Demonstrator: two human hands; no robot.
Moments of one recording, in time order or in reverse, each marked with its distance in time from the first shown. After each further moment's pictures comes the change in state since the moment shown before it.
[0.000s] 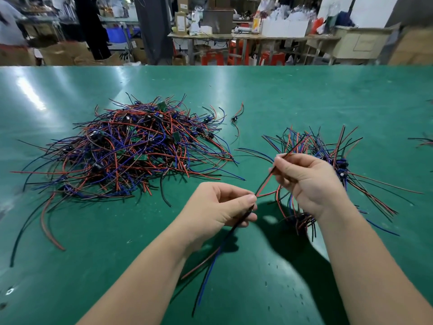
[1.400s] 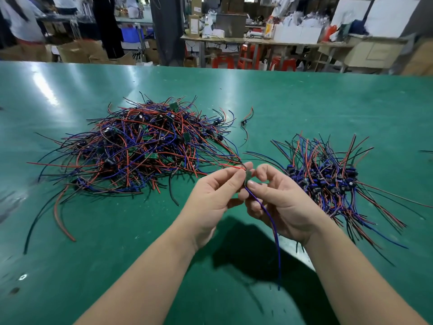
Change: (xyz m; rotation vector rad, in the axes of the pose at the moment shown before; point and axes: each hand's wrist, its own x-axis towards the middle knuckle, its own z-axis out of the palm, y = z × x) left_hand 0.004 0.004 0.000 -0.223 0.120 0.202; right_hand -0.028 0.020 0.029 0.157 -0.575 0.227
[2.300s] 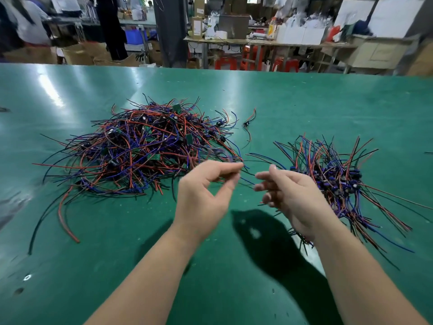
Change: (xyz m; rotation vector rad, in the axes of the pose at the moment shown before) left_hand 0.006 -0.001 -0.020 0.753 0.232 0.728; right_hand 0.008 -0.005 -0.016 -0.420 0.428 -0.088
